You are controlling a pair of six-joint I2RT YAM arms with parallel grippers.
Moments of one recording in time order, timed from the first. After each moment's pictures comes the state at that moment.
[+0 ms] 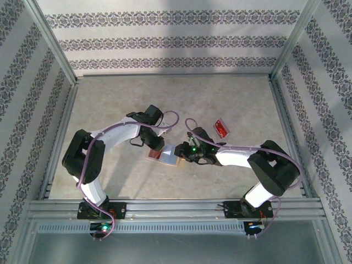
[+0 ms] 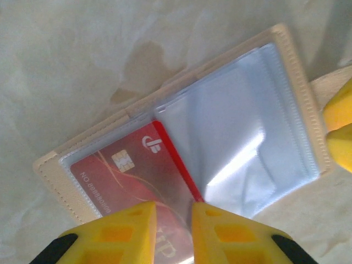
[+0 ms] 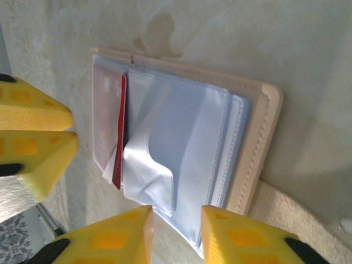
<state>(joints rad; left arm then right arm) -0.53 1.76 1.19 -0.77 0.22 0.14 0.70 1.59 0.65 0.13 -0.38 1.04</state>
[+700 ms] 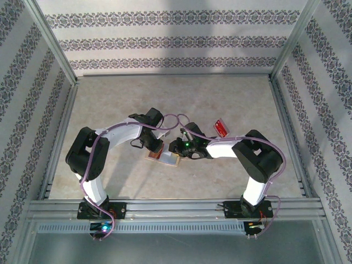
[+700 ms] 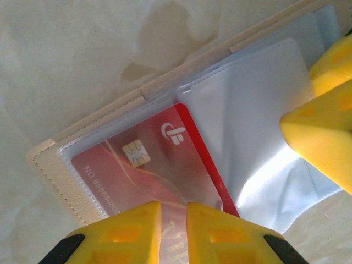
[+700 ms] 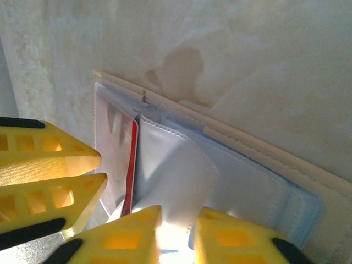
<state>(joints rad) -0.53 1.79 1.17 -0.76 0.18 0.14 0.70 1.77 0.78 0.18 -0.43 1.03</state>
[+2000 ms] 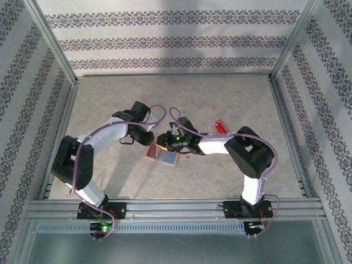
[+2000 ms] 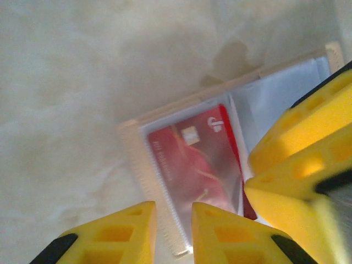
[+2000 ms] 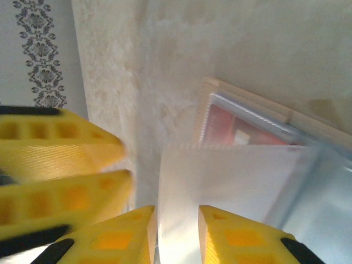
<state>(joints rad) -0.39 1.61 1.12 -0.74 0.18 0.13 0.74 1.88 0.93 0.32 -0.52 1.15</state>
